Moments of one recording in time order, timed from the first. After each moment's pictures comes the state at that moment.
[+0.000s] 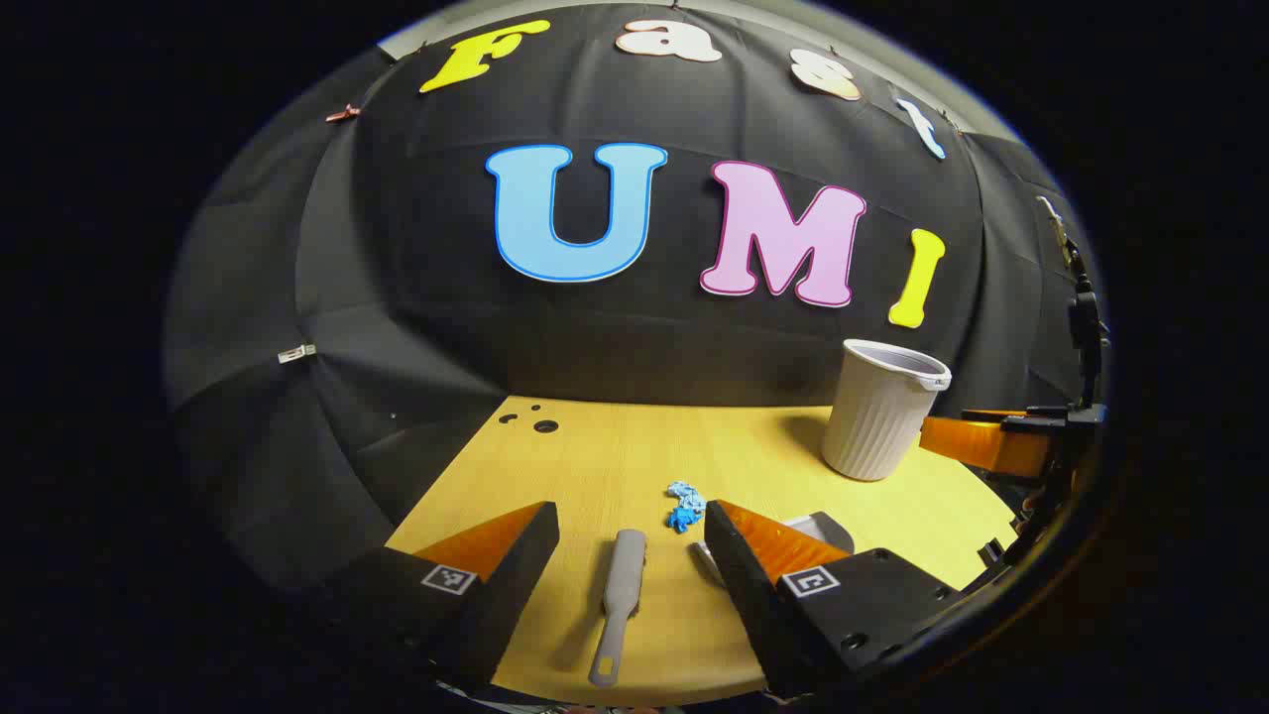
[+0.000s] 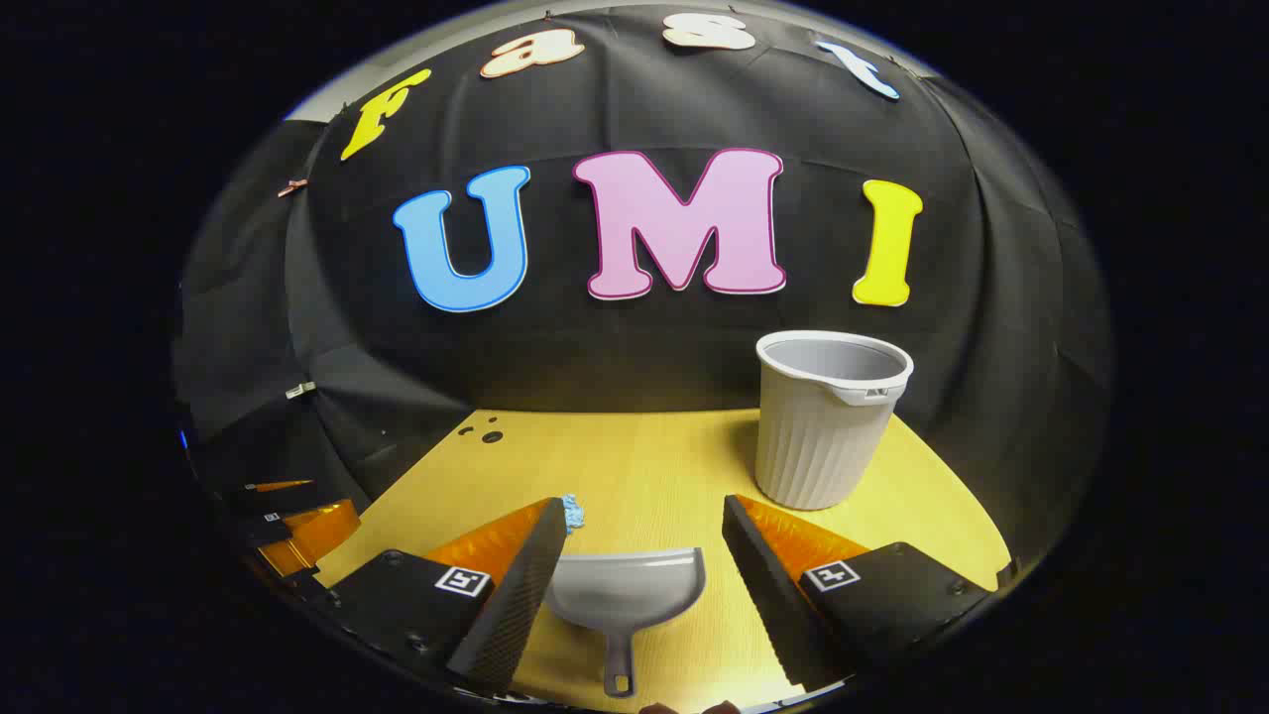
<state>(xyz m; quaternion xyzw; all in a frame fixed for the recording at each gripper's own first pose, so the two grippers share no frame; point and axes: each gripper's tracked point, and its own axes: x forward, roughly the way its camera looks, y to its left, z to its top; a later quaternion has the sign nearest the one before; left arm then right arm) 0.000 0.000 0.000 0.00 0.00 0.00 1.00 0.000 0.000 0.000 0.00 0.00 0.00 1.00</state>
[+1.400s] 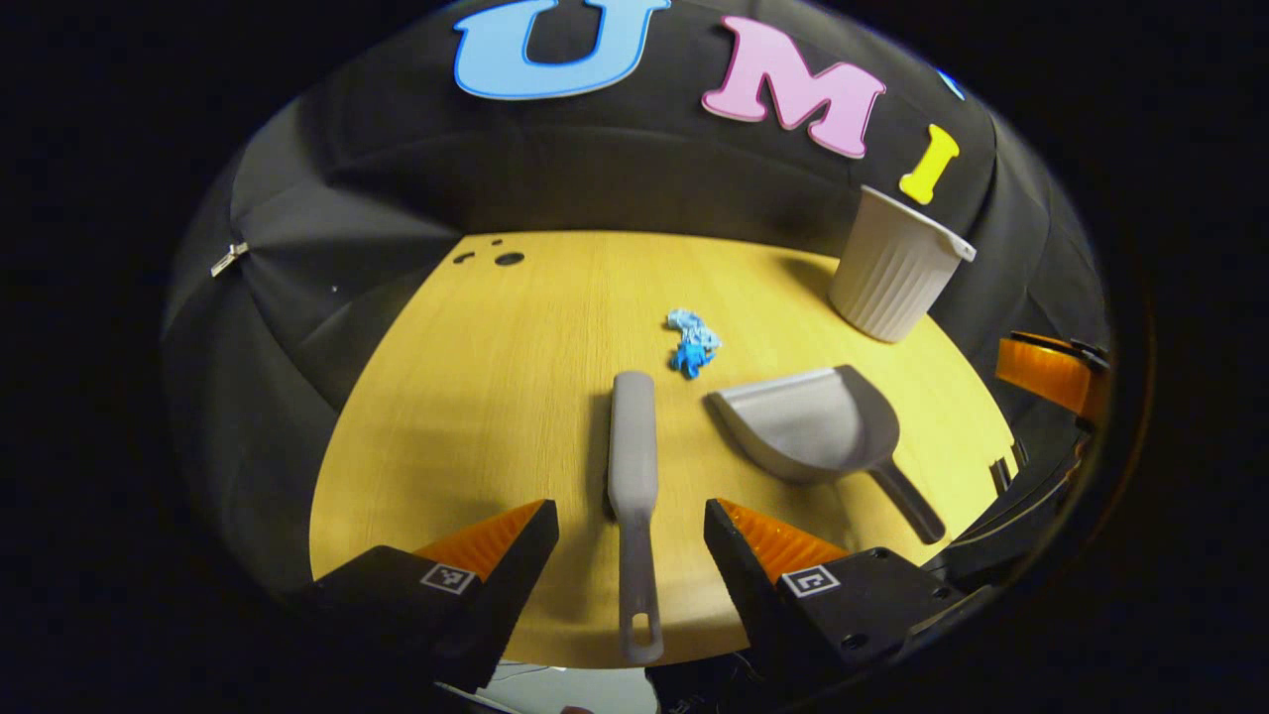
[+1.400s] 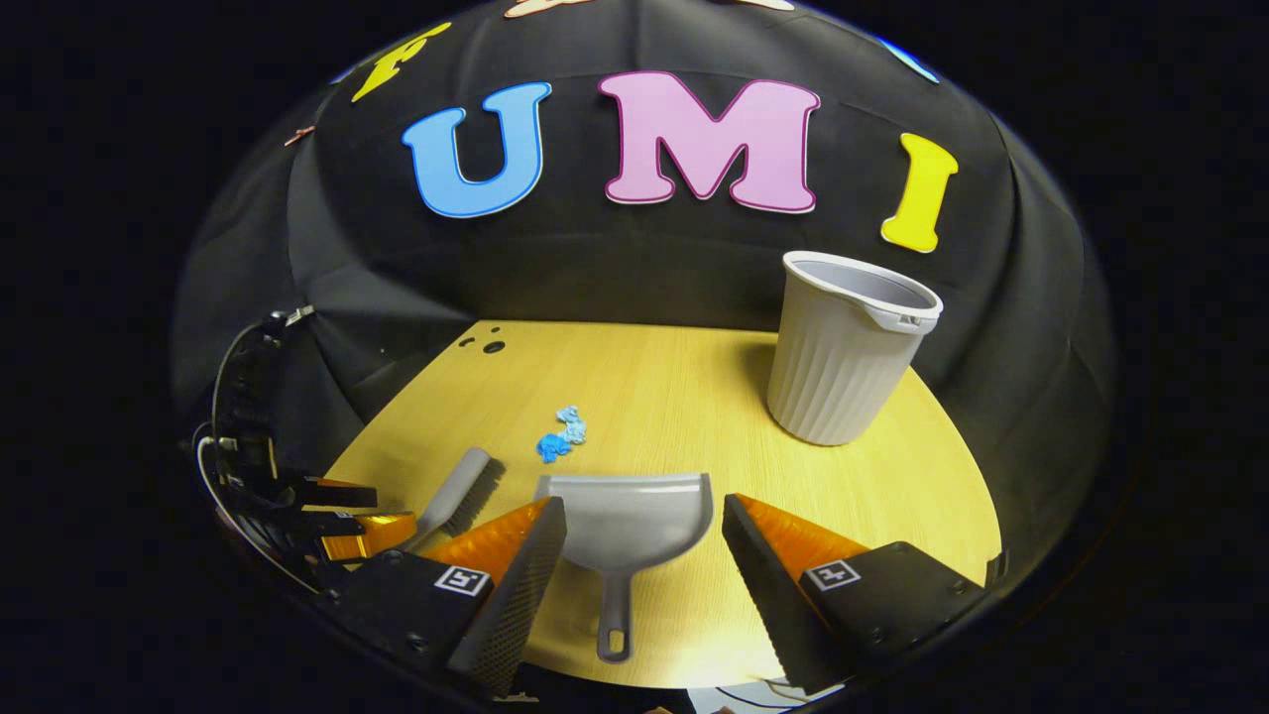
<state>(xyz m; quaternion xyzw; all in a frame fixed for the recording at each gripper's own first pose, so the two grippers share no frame) 0.050 0.020 -0.152 0.02 0.26 -0.05 0.96 -0.005 0.006 -0.067 -0.04 0.13 0.01 0.99</state>
